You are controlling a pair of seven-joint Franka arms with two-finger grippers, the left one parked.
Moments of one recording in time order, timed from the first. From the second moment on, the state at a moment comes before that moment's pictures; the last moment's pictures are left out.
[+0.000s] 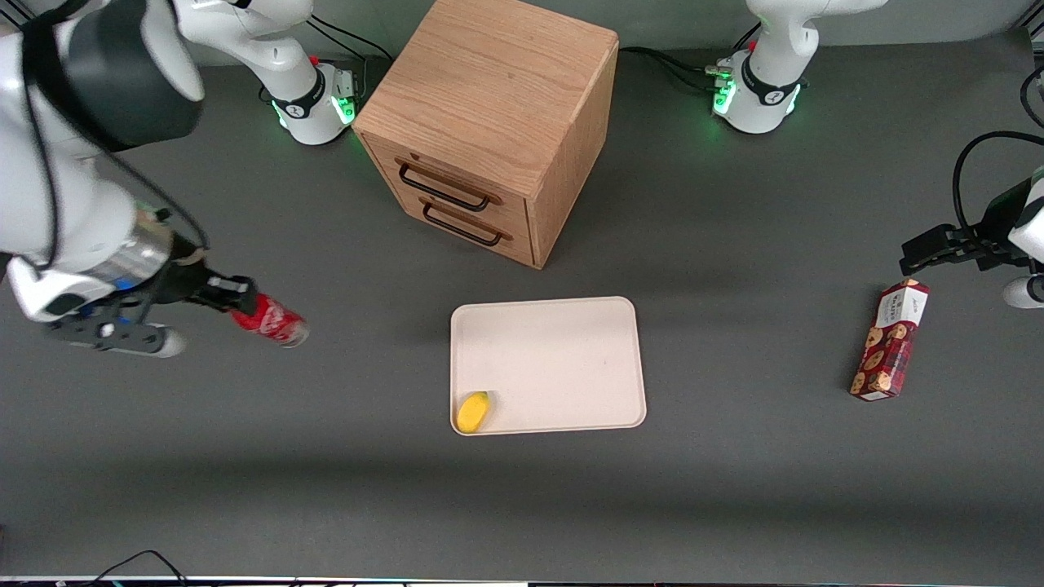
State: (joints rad) arm 0.26 0.34 0.05 -1.19 0.00 1.52 0.52
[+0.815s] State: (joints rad) arm 0.38 0.55 0.21 -1.23 -0.01 1.78 0.91
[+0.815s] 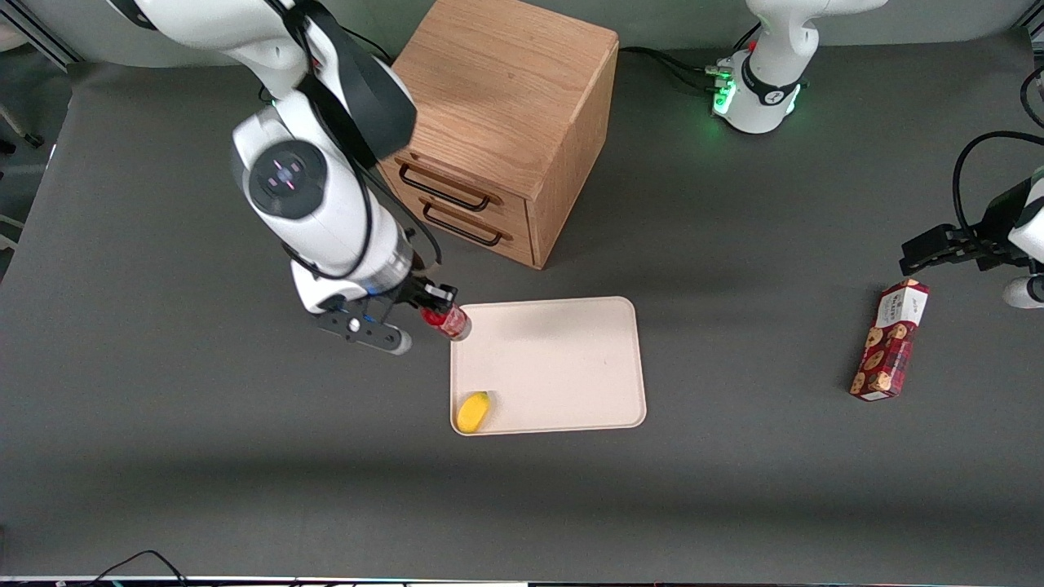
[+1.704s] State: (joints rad) arm 0.40 0.69 0.20 -1.33 -0.08 1.97 0.91
